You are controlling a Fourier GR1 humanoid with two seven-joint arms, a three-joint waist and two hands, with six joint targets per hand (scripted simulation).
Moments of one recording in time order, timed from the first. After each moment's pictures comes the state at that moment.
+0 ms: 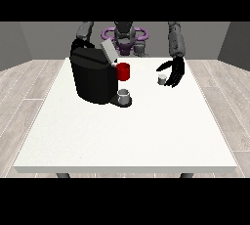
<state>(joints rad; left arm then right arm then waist) -0.50 0.39 0.05 -0.72 -0.43 -0.04 -0.17 -0.18 -0.03 -0.01 -1.43 0.02 -0.16 -0.04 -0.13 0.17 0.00</state>
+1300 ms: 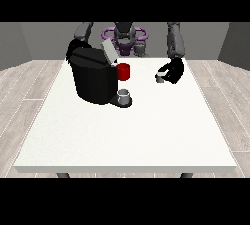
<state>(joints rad) -0.63 0.39 0.02 -0.57 -0.62 0.12 -0.32 -0.21 -0.04 -0.05 -1.39 -0.03 -0.15 -0.05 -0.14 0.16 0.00</state>
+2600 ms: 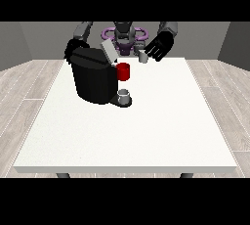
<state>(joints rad) -0.99 0.45 0.09 -0.68 -0.60 -0.13 -0.18 -0.28 -0.03 -0.04 -1.30 -0.04 -0.12 -0.08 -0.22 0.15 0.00</state>
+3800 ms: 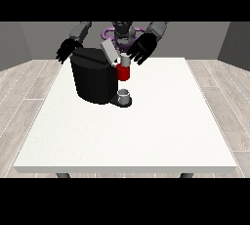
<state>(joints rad) -1.16 0.45 0.12 -0.63 -0.62 -0.14 -0.11 -0.34 -0.05 -0.05 -1.37 -0.02 -0.15 -0.05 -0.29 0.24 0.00</state>
